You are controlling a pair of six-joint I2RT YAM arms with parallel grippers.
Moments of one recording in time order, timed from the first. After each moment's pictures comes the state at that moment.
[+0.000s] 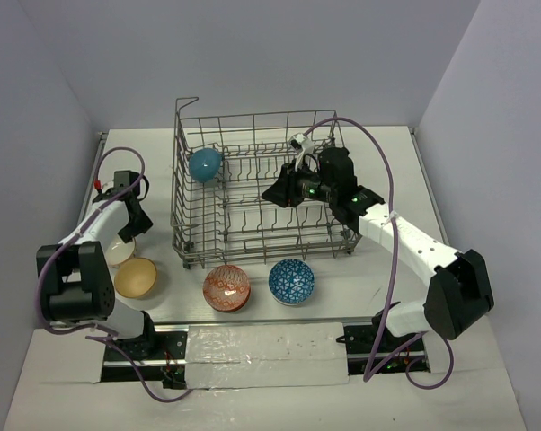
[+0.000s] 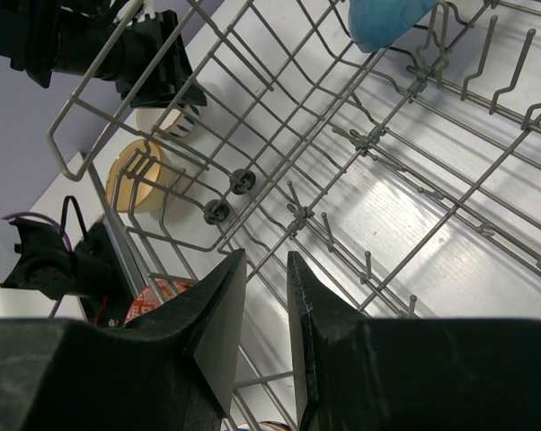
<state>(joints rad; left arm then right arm) 0.07 1.50 0.95 -0.63 -0.35 -0.59 0.53 1.36 1.04 -0.01 -0.52 0.35</state>
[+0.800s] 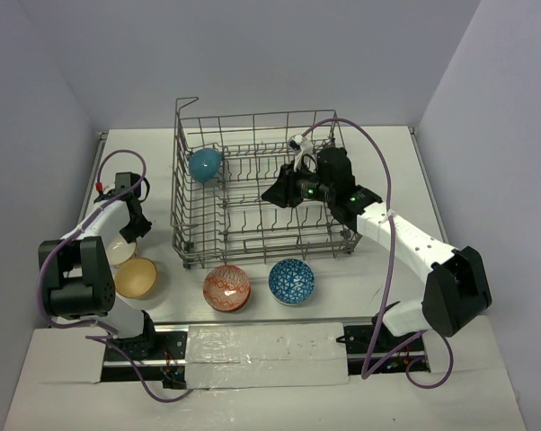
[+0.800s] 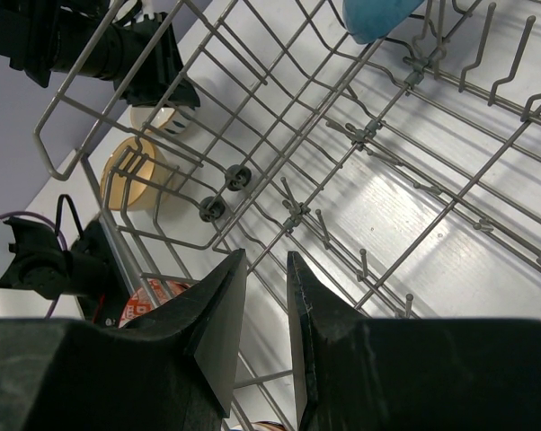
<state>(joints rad) 0.07 1.54 0.94 -0.61 -0.35 -0.58 0.52 1.38 1.04 -0.01 -0.52 0.35</state>
